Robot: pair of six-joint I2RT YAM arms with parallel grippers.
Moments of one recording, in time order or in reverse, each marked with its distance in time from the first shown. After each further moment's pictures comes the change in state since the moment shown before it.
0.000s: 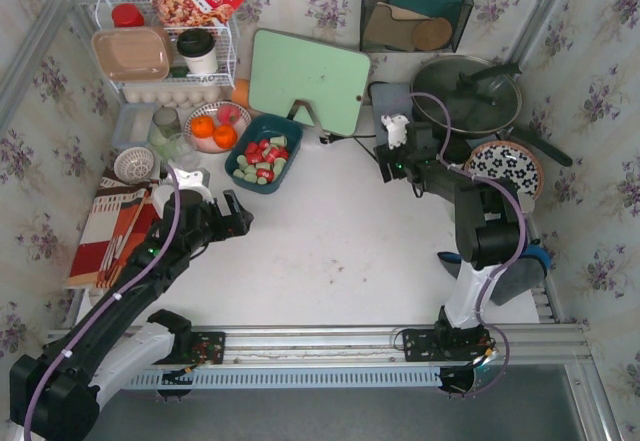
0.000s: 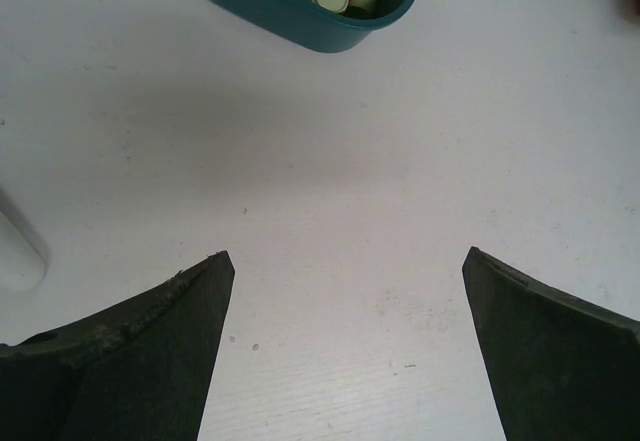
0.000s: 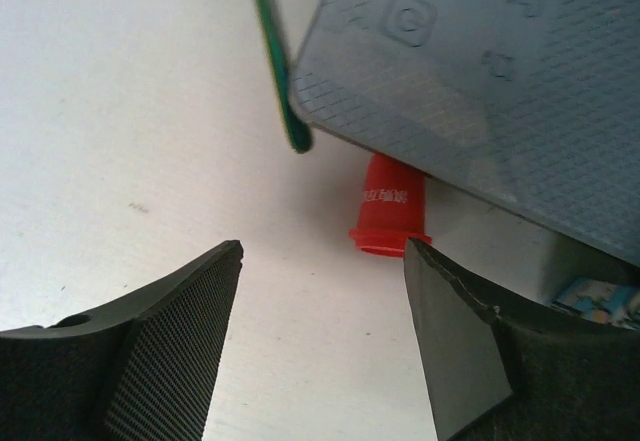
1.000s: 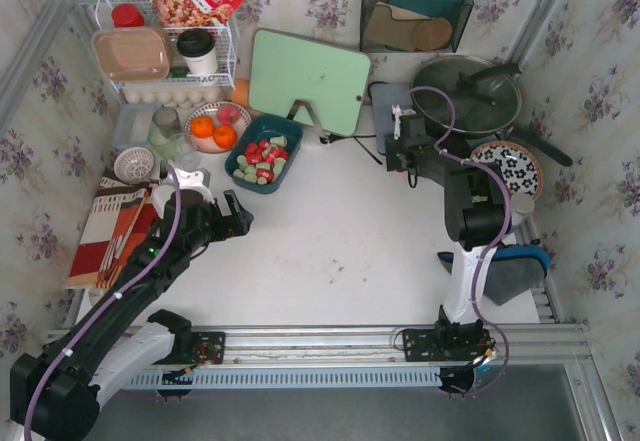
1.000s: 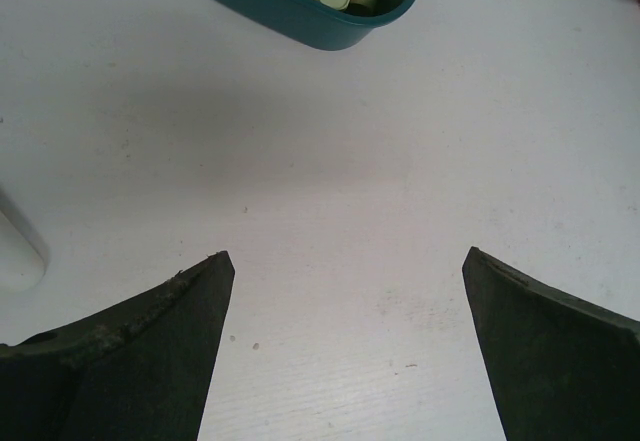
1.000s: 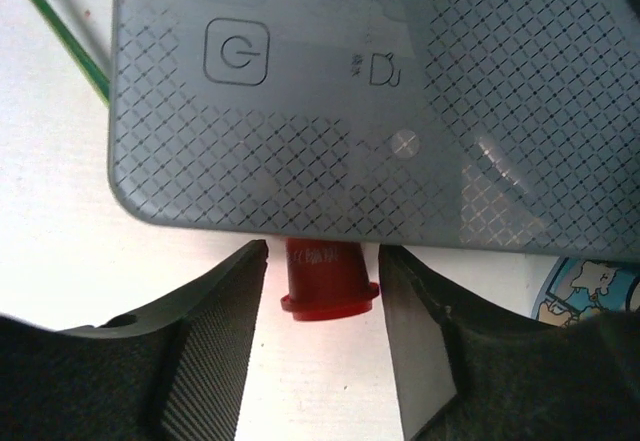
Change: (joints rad) left arm 0.000 0.006 0.000 0.000 0.000 0.000; right arm -0.005 0.163 0.193 -0.104 0.222 0.241
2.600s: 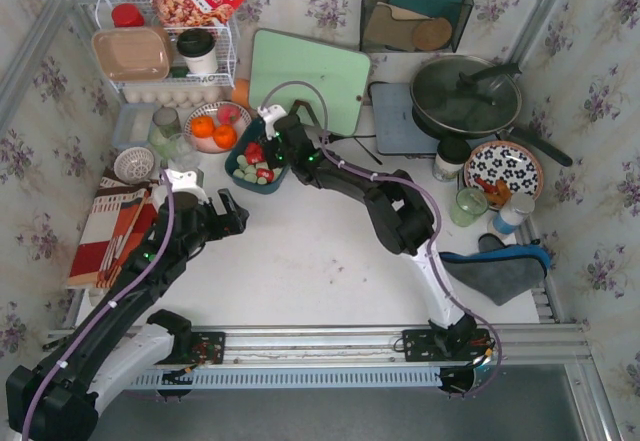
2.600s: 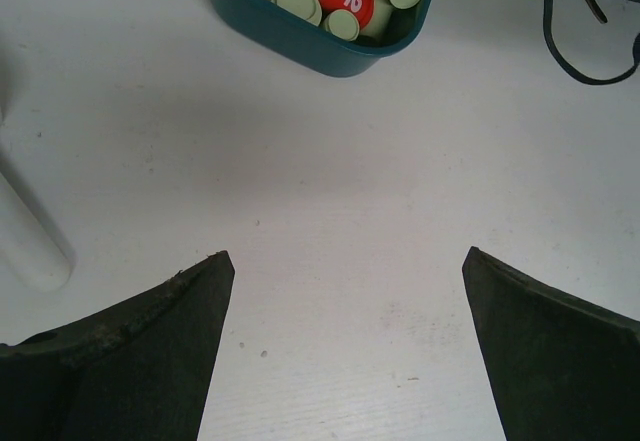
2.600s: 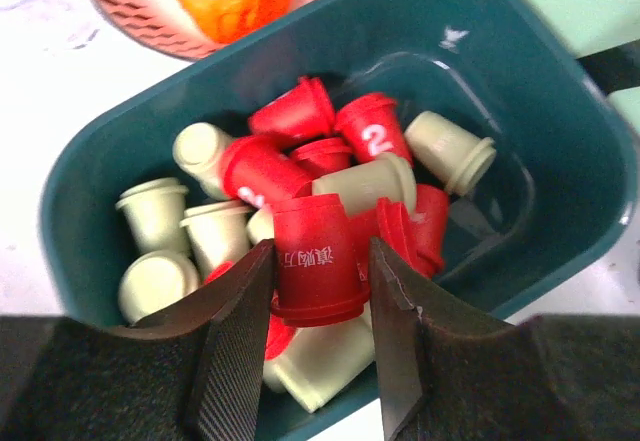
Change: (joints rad) left arm 0.000 -0.057 0.000 -0.007 -0.048 0.001; right arm 0.572 0.286 0.507 0.126 -0.066 0.076
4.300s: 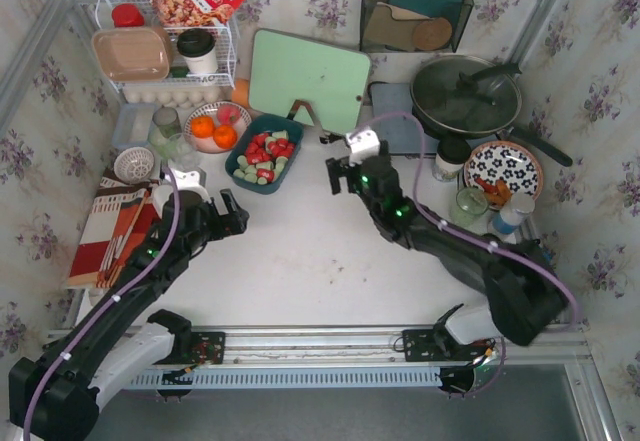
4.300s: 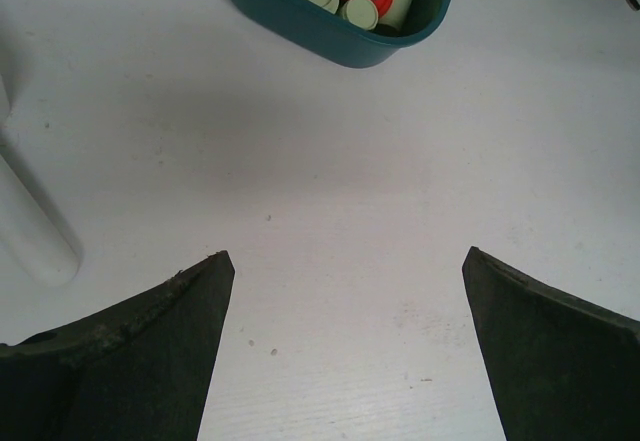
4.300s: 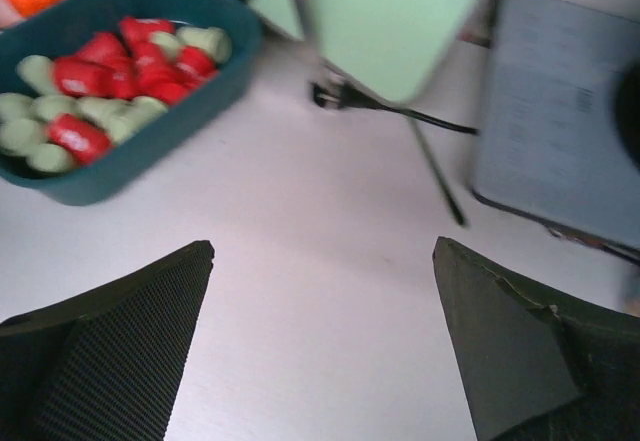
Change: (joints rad) left arm 0.000 0.032 0.000 0.000 -0.014 0.010; right arm -0.067 -0.845 -0.911 0.224 0.281 -0.040
